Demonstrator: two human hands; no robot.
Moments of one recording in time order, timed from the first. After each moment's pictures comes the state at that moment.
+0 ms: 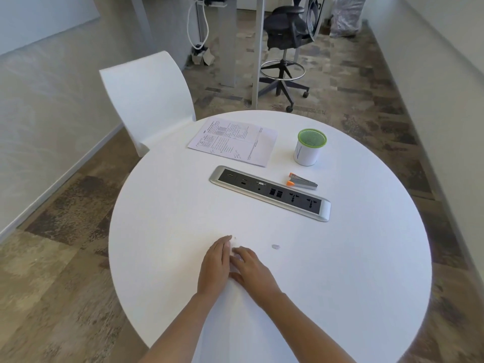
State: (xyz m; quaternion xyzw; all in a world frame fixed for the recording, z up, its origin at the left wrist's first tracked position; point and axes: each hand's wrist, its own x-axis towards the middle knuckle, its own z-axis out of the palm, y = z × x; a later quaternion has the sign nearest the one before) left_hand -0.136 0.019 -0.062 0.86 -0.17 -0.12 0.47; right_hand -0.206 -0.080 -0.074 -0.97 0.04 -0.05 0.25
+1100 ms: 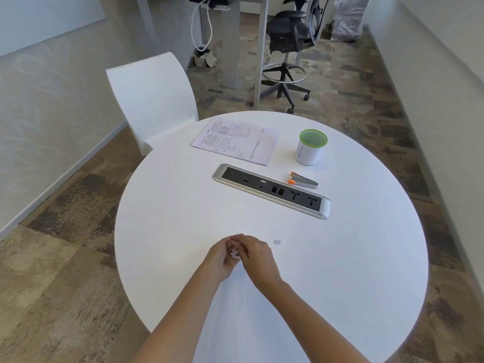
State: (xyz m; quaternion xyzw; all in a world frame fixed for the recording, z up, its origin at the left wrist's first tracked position) left_hand -0.121 0.004 -0.028 0.47 0.26 -0.42 0.73; right_hand -0.198 -0.069 -0.015 -0.89 0.19 -0.08 0.41
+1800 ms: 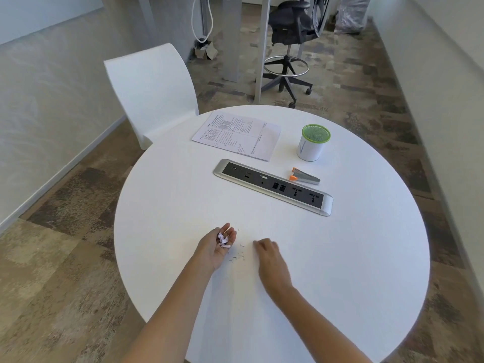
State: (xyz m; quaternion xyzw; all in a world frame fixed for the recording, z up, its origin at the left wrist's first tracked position) left_hand -0.103 0.012 -0.024 0.37 0.30 -0.40 0.78; right_hand -0.222 -0.092 -0.063 -0.95 0.20 -0.01 0.22
